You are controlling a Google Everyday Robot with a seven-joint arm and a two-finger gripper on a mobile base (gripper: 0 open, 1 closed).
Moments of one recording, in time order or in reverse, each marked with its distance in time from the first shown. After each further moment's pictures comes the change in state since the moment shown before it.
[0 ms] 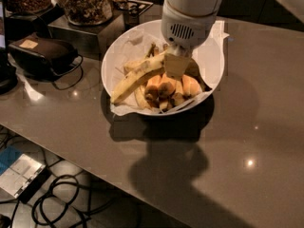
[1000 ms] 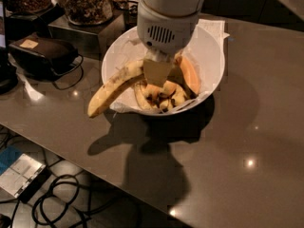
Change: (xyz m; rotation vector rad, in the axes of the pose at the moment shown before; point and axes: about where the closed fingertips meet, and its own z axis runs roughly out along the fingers) arm -0.027 0.047 -0.021 -0.016 -0.032 -0.073
